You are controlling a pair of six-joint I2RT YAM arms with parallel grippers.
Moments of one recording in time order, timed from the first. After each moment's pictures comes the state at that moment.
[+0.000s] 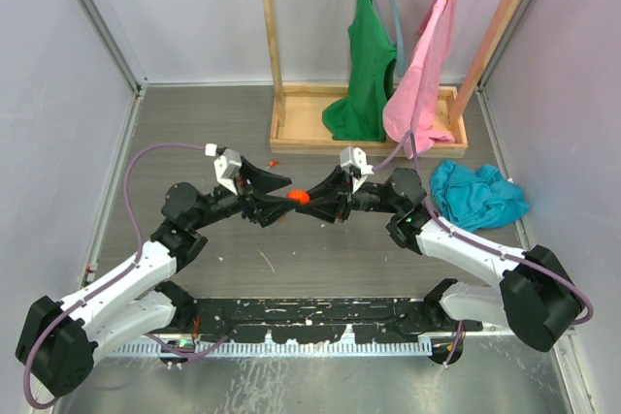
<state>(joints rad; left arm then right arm) -0.59 0.90 0.48 0.66 0.62 -0.43 0.68 1.17 0.56 0.85 -0.85 0.29</state>
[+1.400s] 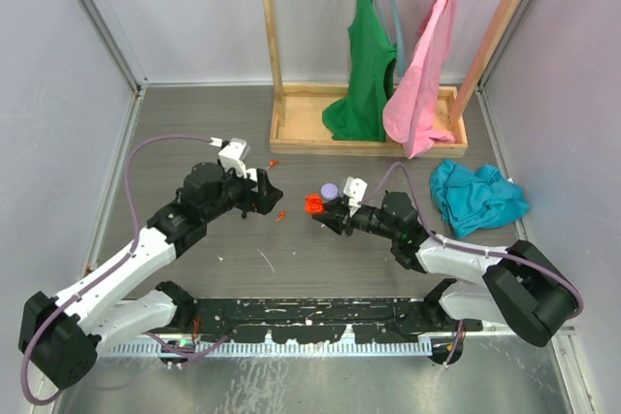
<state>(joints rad) -0.59 0.92 0.66 -0.07 0.09 -0.33 0.68 1.20 0.32 0.80 -0.52 -0.08</state>
